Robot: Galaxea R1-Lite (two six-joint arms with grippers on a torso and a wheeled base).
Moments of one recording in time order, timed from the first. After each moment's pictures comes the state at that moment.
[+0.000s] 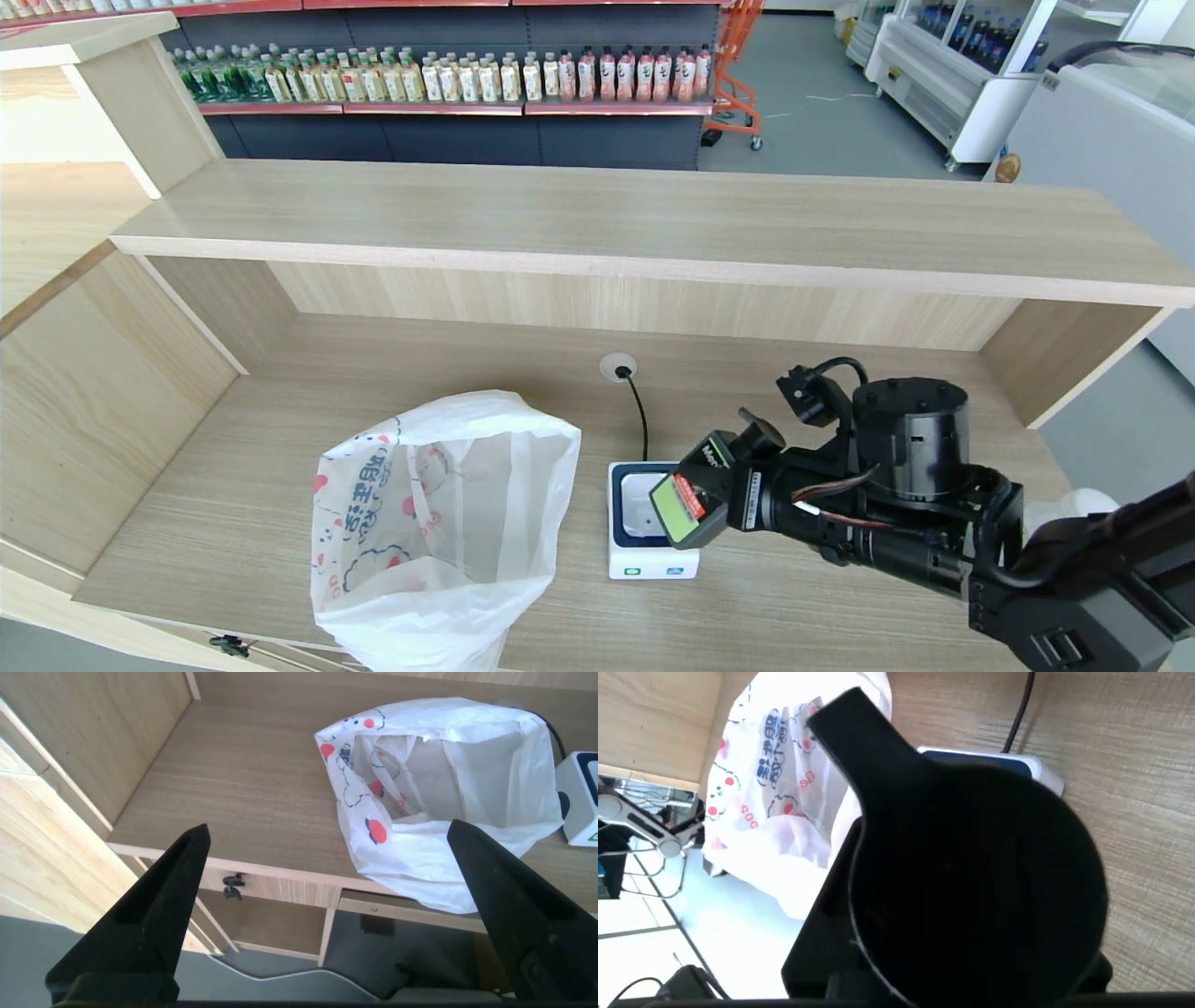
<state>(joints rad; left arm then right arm) 0.00 0.00 0.00 0.00 0.05 -0.01 0.63 1.83 -0.60 -0.92 0.11 0.47</state>
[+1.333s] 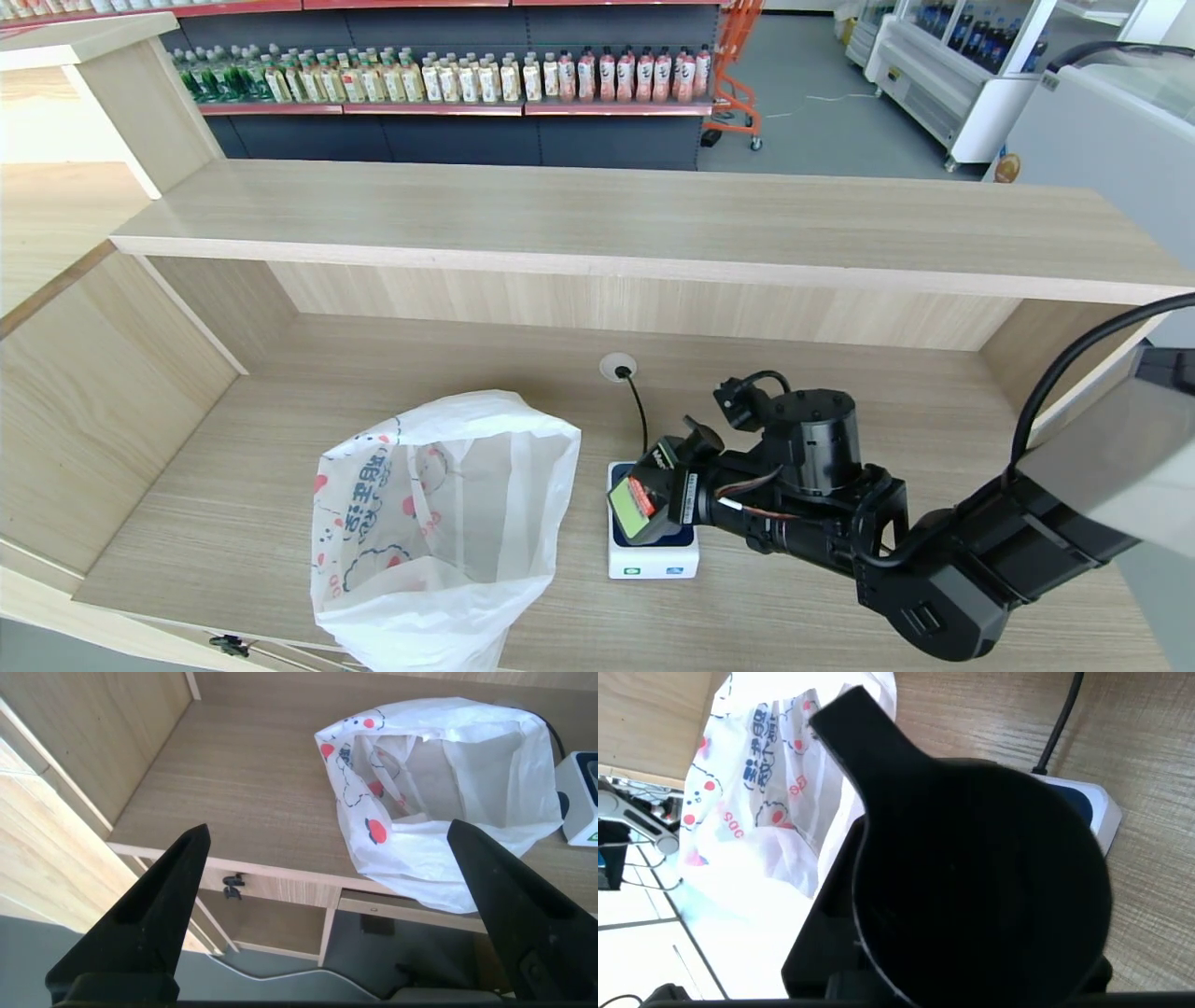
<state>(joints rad) 0.00 0.00 0.00 0.00 0.05 -0.01 0.66 2.05 -0.74 -0.98 0.12 0.47</state>
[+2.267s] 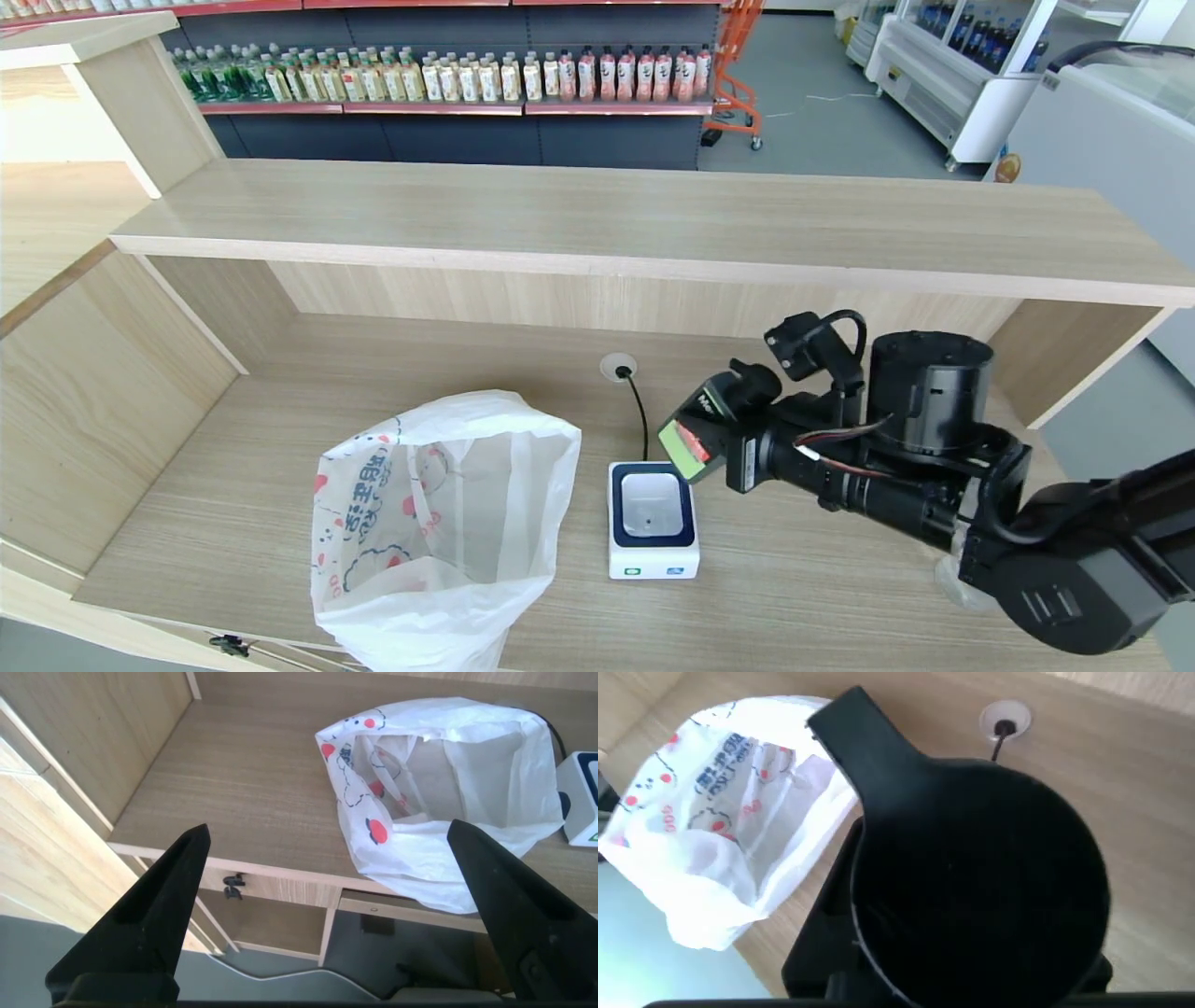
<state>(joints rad) 0.00 0.00 0.00 0.00 0.05 -0.01 0.60 1.80 -0.68 -0.95 0.08 0.02</state>
